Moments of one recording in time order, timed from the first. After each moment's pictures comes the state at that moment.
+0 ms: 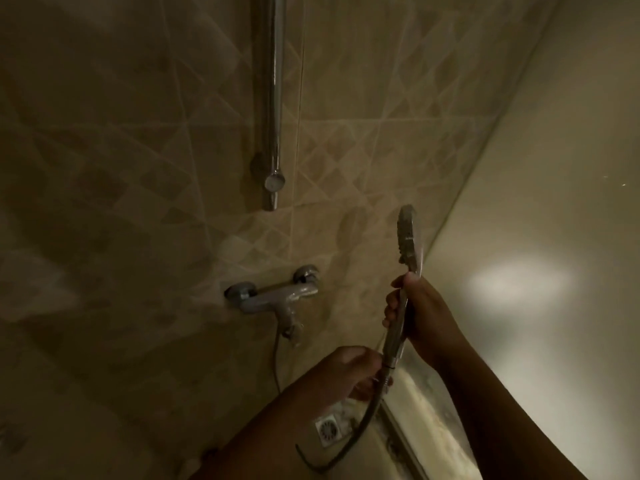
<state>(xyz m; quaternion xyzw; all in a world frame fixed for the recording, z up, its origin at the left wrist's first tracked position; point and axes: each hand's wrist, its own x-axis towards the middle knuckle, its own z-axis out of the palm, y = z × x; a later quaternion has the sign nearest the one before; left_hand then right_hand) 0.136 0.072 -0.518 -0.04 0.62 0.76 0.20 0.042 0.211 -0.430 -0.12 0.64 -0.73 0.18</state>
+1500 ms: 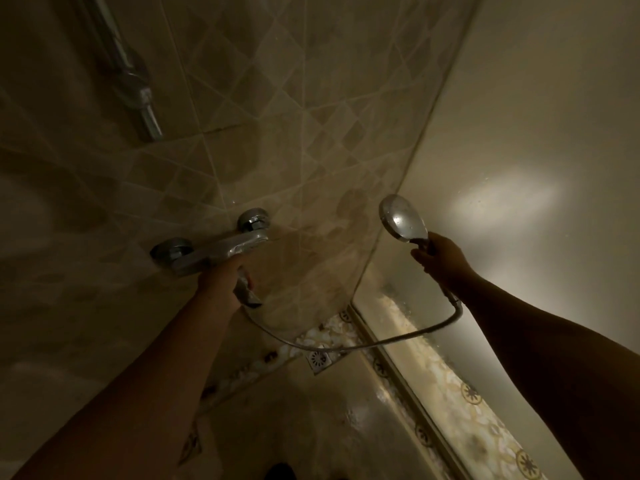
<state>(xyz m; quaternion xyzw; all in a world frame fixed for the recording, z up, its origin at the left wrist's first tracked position) 0.050 -0.029 -0.567 -0.47 0.54 0.70 -0.02 -0.089 0.331 -0.540 -0.07 0.94 -0.33 0.09</state>
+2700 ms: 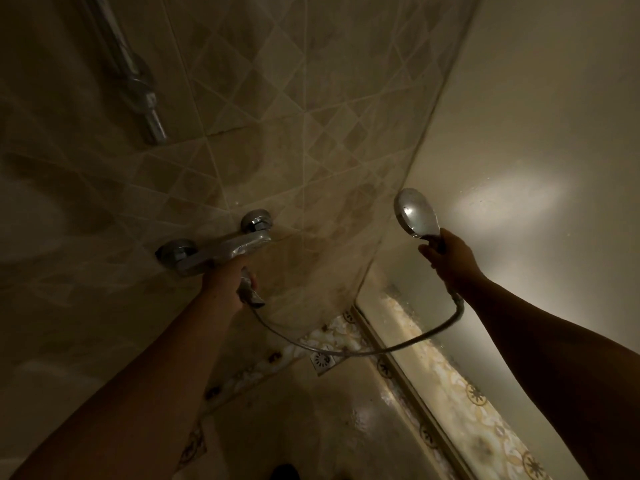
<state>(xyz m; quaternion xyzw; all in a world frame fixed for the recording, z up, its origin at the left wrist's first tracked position) 0.045 -0.033 -0.576 -0.48 0.54 0.69 -0.01 -0.089 0.339 -0.541 -0.05 0.93 -0.35 0.04</state>
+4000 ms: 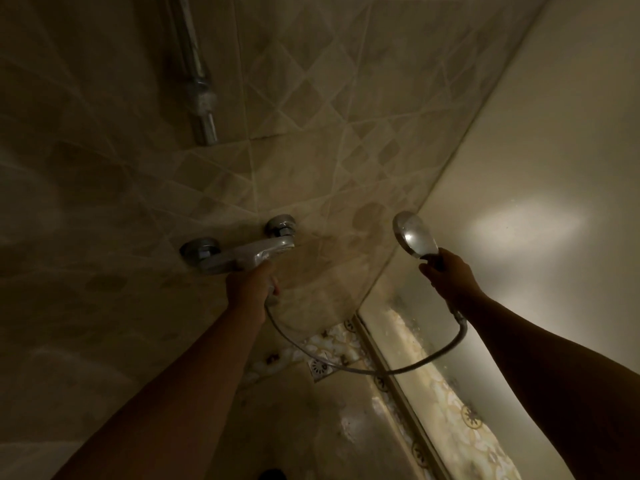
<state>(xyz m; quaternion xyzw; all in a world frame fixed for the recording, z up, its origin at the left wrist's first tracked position) 0.052 -0.011 -0.570 -0.52 0.53 0.67 -0.10 -0.094 0.301 -0.545 -0.06 0.94 -0.31 0.08</state>
